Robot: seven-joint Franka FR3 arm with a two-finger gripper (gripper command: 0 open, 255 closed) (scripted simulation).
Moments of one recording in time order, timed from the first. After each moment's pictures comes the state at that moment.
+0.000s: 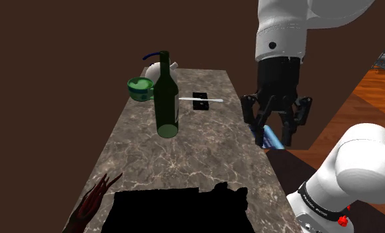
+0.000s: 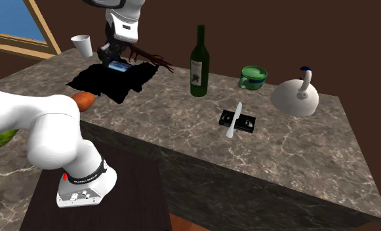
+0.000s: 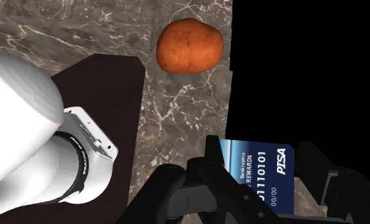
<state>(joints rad) 0.15 -0.79 0.22 -2.44 0.63 1.31 0.97</state>
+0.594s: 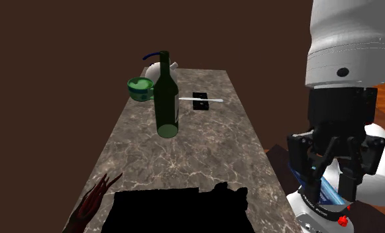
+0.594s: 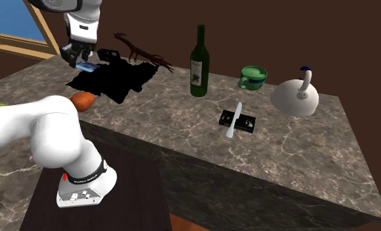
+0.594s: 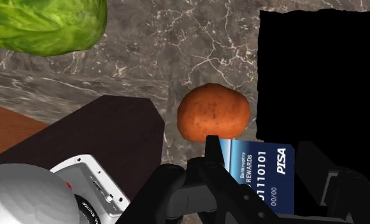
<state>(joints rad) 0.25 -1.11 0.31 -2.58 0.81 1.23 1.16</state>
